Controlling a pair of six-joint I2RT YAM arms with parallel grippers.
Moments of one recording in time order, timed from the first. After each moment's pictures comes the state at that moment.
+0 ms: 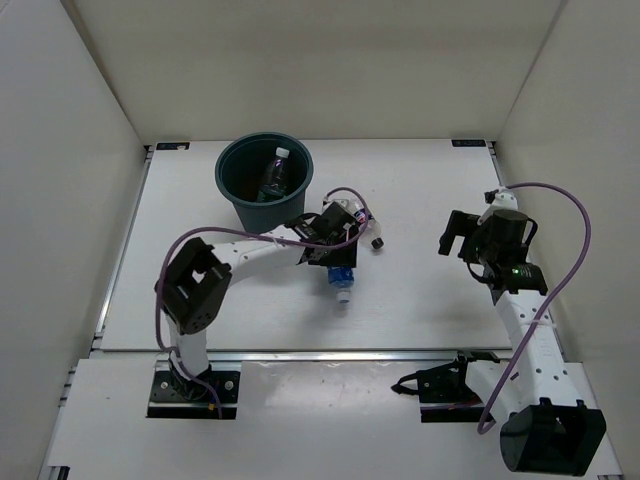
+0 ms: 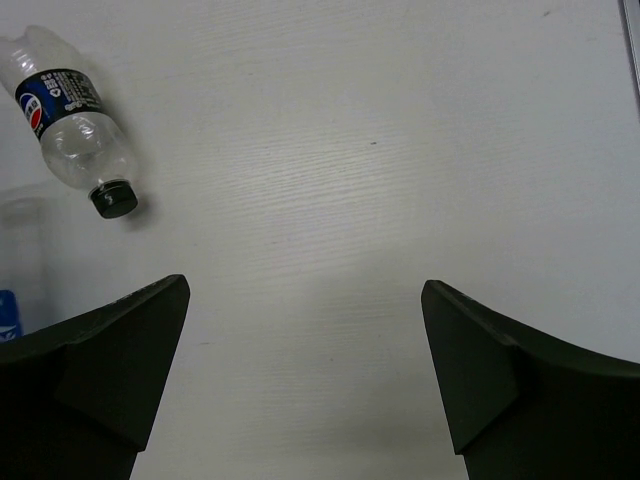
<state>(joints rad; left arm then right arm) -0.86 1.88 1.32 -0.43 -0.15 -0.68 -0.07 0.88 0.75 -0.46 -0.04 0.14</state>
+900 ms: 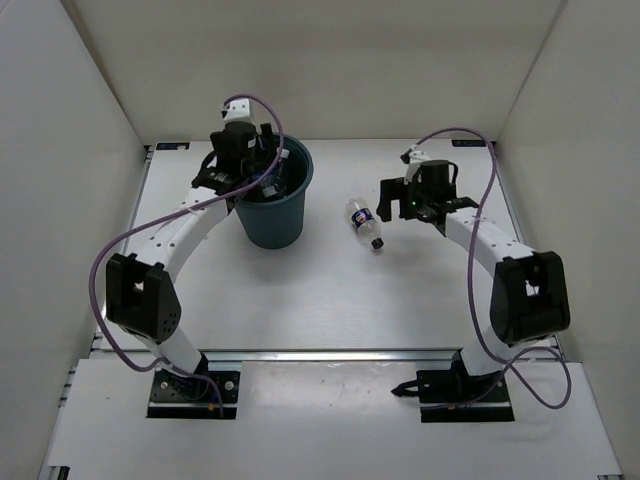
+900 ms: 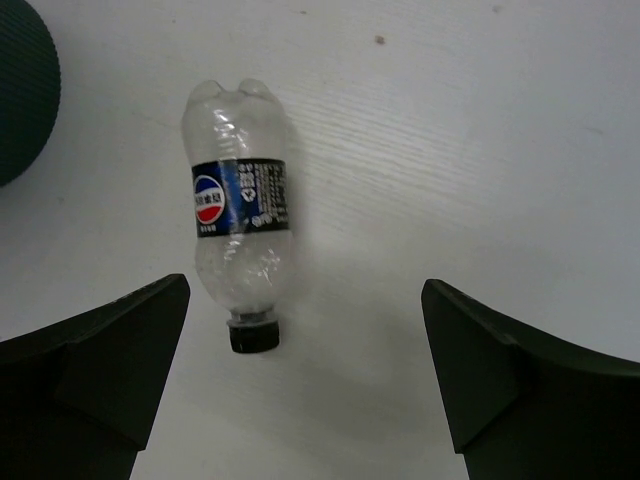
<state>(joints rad) -0.37 1.63 1.46 -0.21 -0.36 -0.29 0.22 1.56 1.09 -0.17 -0.18 0.06</state>
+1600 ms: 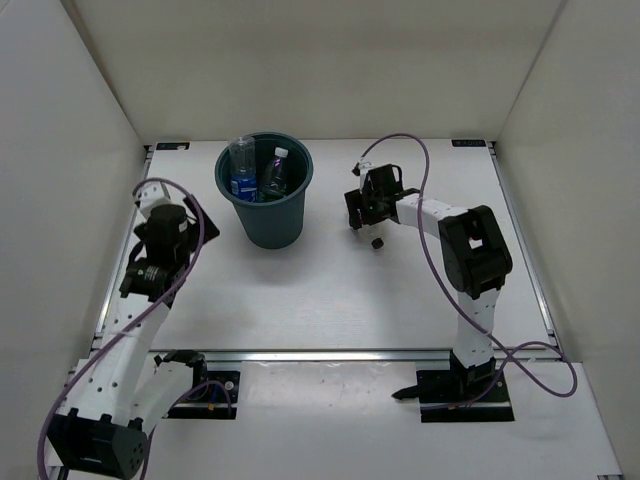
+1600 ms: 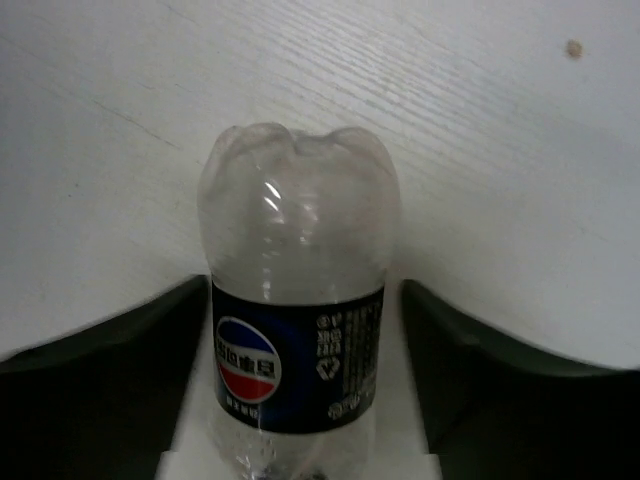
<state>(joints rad) -0.19 0.90 0.94 -0.48 -0.40 -0.49 0.37 2.00 1.34 -0.17 -0.15 -0.01</state>
